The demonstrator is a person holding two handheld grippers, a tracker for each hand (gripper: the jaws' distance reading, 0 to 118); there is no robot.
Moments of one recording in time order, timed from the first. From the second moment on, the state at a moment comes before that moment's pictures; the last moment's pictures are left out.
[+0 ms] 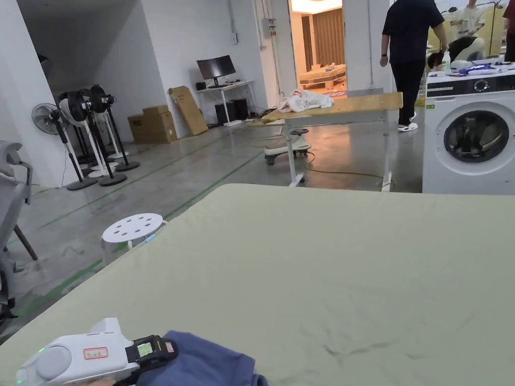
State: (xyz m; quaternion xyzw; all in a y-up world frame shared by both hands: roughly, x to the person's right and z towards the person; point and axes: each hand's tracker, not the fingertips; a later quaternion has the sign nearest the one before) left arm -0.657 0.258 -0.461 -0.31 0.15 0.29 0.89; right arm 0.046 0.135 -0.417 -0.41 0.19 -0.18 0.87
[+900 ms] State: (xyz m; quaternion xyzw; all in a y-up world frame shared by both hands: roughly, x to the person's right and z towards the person) left arm -0.282 0.341 -0.284 -0.01 0.03 -0.07 1.00; right arm 0.062 0.263 -0.351 -0.02 0.17 -0.07 0.98
